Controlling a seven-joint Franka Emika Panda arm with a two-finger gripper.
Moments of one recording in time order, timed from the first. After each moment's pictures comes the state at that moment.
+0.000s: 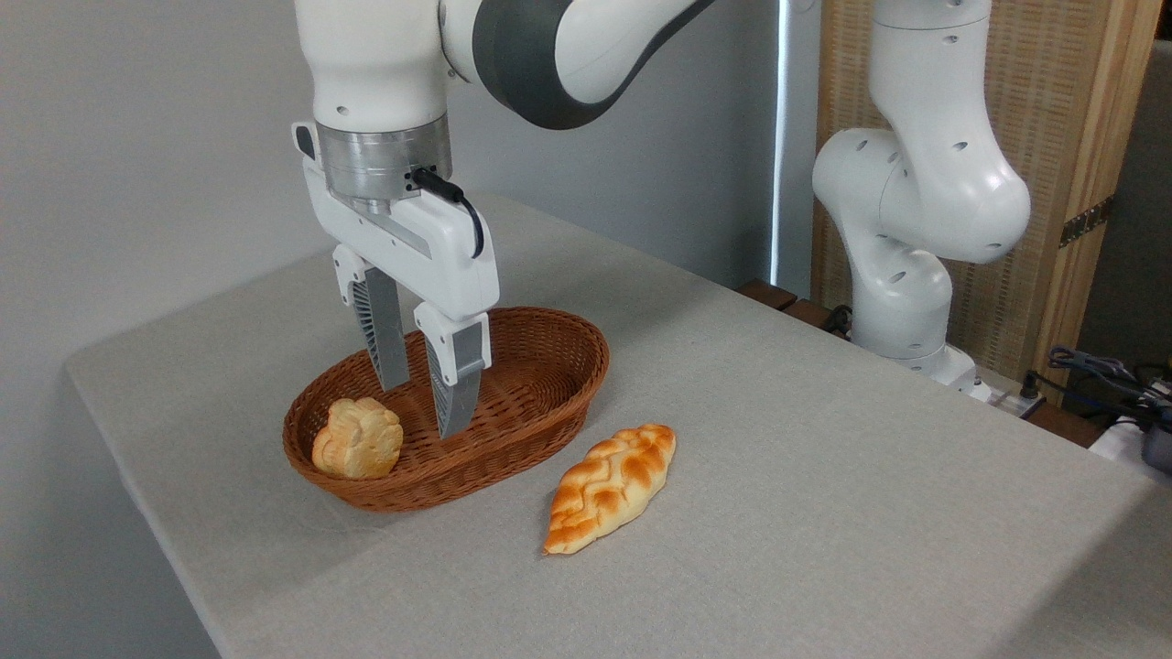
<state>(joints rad) -0.09 0.03 0.01 -1.79 -0.09 1.91 0.66</state>
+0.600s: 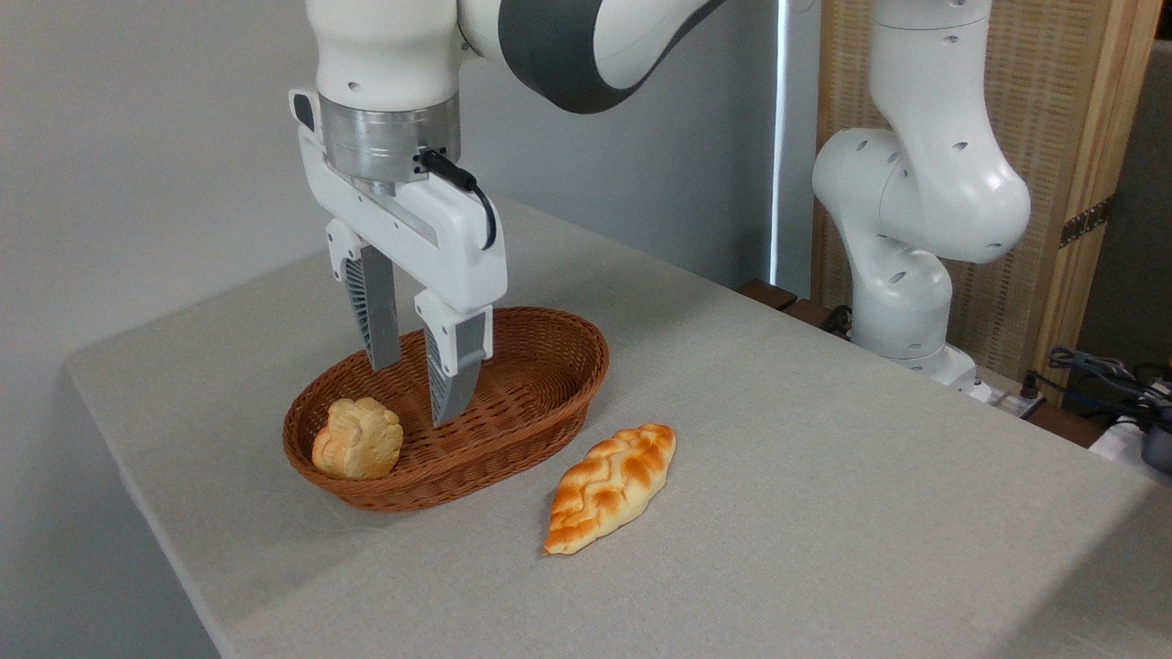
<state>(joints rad) -0.09 0.03 0.07 -1.73 -0.18 1.86 0.73</state>
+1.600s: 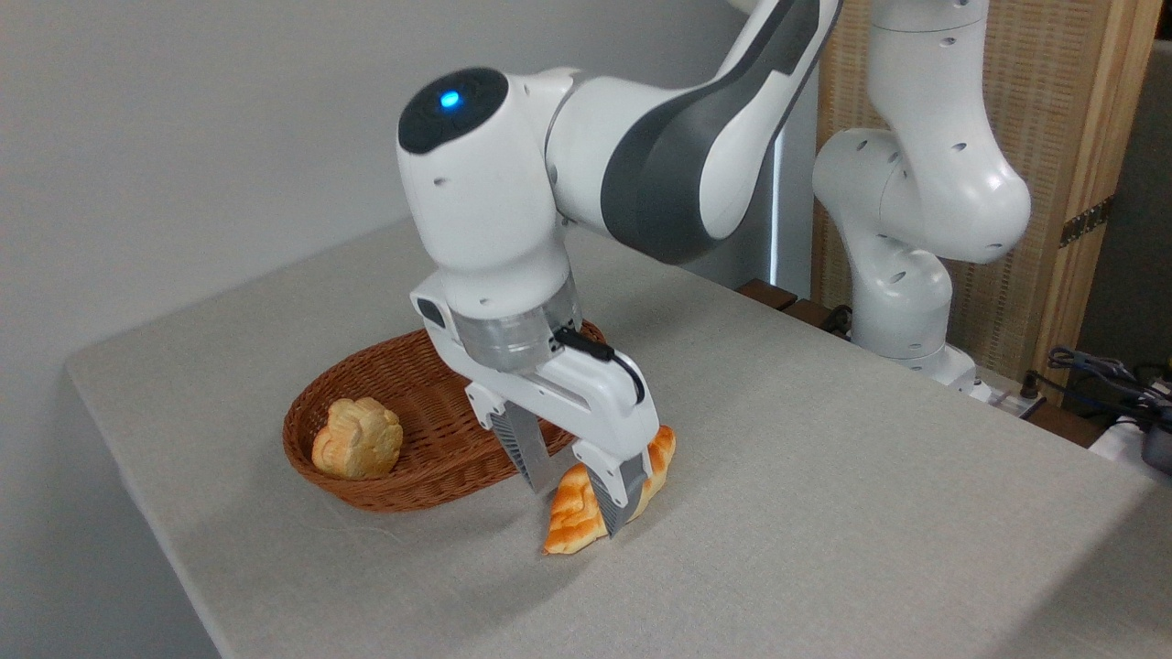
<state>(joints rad) -0.09 0.05 0.18 -1.96 -0.07 1.87 0.74</state>
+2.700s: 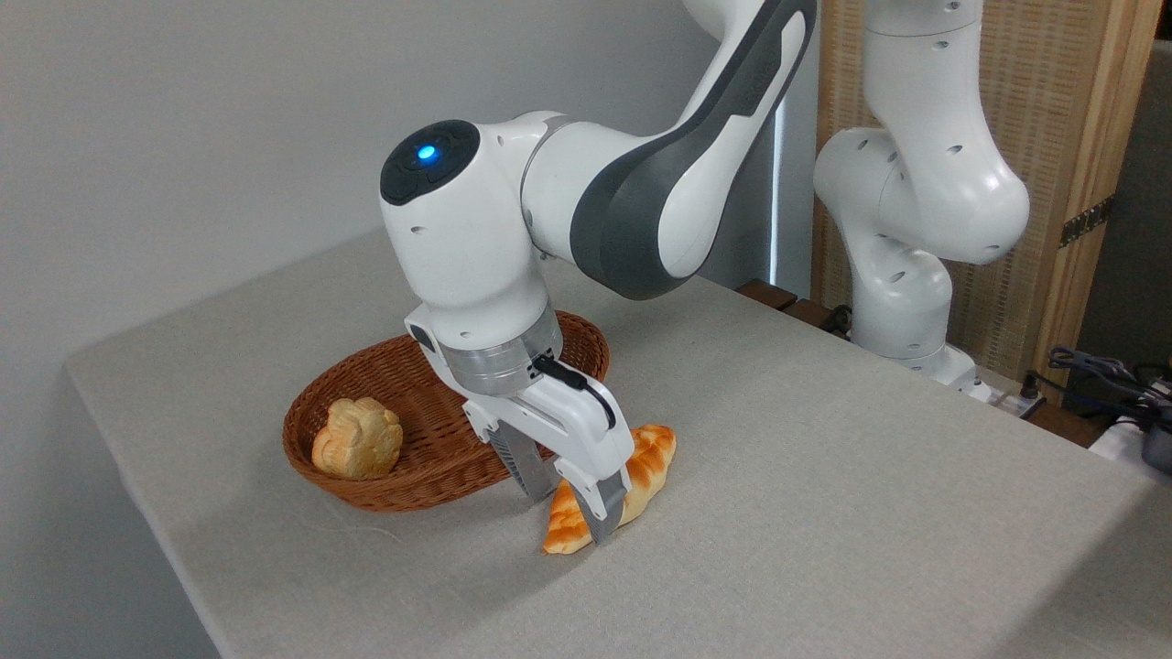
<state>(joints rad) -0.12 0.09 0.16 -1.99 -0.07 1.91 0.74</state>
